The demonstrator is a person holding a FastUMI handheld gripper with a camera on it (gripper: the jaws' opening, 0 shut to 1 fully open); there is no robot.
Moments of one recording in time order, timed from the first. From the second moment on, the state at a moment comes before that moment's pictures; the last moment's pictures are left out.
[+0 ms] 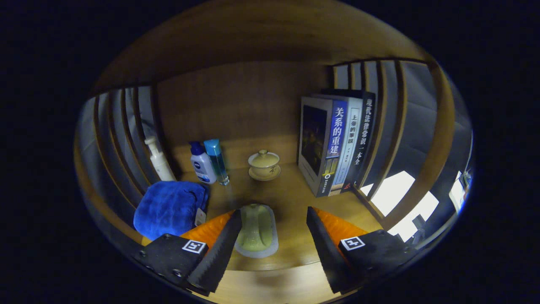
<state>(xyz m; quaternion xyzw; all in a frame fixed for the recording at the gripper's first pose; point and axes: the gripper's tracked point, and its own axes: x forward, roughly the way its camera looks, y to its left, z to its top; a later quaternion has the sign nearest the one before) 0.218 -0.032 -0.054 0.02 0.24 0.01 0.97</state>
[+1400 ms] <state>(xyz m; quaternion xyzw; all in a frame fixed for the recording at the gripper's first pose) -0.060 -0.098 -0.091 0.06 0.07 0.04 1.00</state>
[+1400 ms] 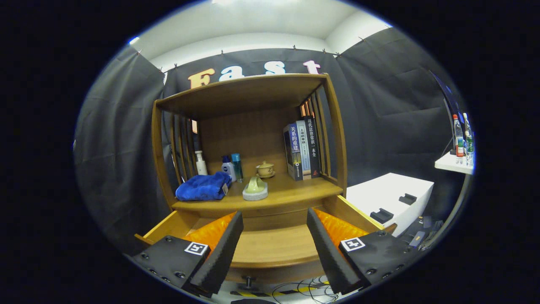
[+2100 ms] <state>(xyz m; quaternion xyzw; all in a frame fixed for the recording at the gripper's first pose) -0.089 -0.100 -0.180 0.03 0.12 0.03 0.99</state>
